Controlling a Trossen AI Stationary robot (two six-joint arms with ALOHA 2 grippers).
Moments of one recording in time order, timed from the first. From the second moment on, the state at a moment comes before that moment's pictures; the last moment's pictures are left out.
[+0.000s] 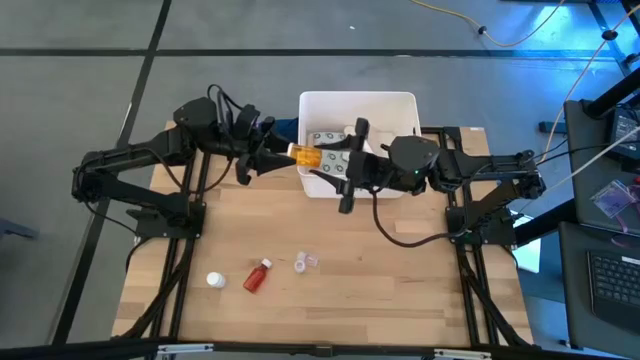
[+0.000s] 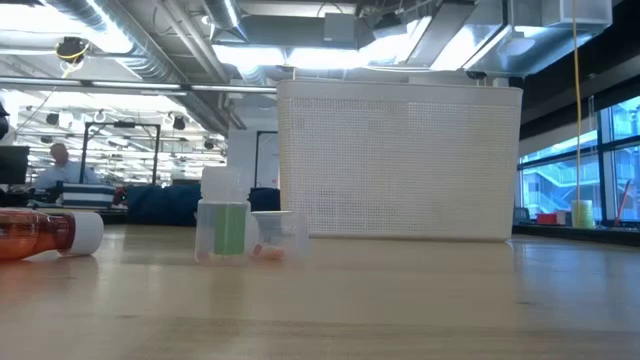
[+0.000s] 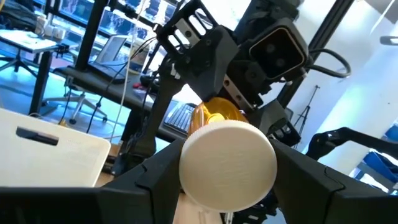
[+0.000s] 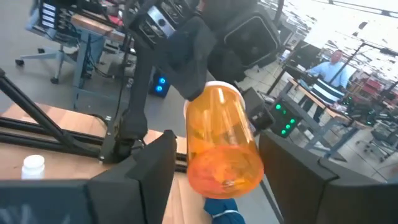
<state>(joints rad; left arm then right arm) 0.24 1.11 1.24 -0.03 0.39 -0.49 0.17 1.58 1.79 -0.31 0.41 -0.37</state>
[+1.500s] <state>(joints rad) 0.24 1.11 1.24 0.04 0.38 -0.47 0.17 1.58 1.79 -0.29 0.43 -0.39</state>
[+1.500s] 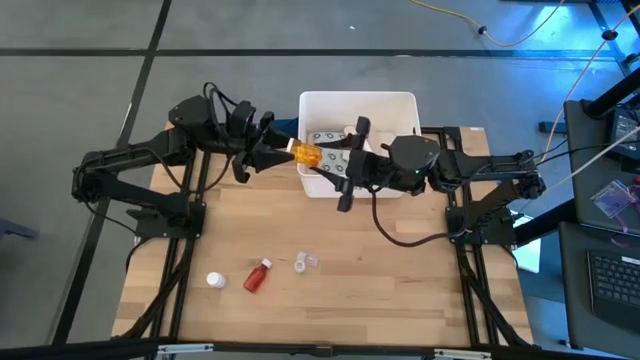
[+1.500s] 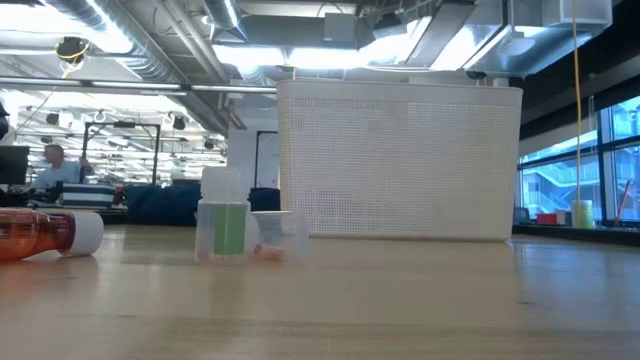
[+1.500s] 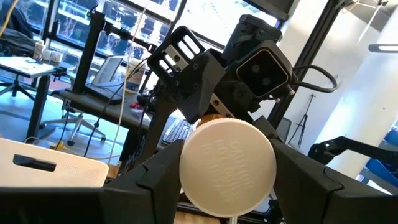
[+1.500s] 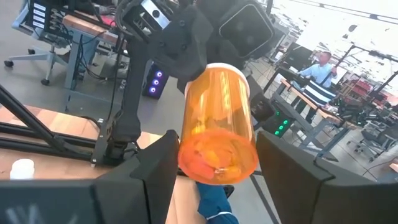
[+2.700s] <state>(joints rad) 0.25 1.10 1.24 -0.01 0.44 -0.41 0.16 1.61 1.79 -0.22 0.45 -0.40</state>
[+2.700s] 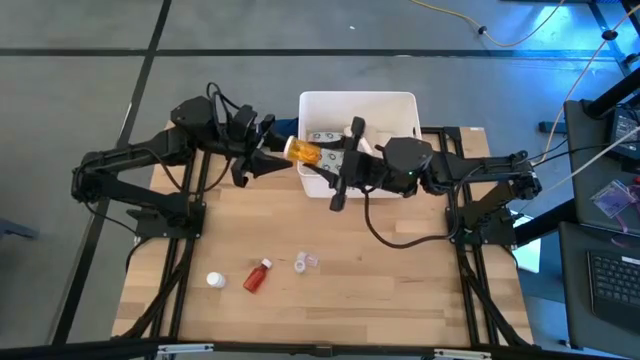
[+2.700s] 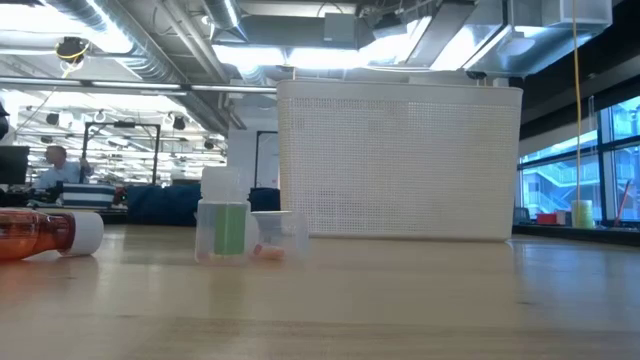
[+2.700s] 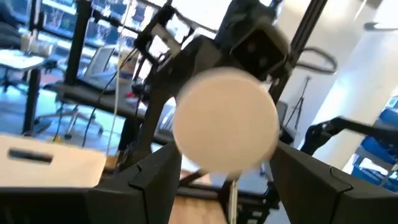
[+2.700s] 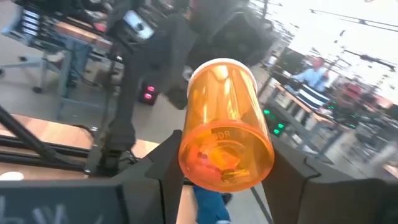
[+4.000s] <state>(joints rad) 0.22 1.03 1.24 -0.67 0.17 -0.43 -0.48 1.82 1.79 -1.30 0.51 -0.07</state>
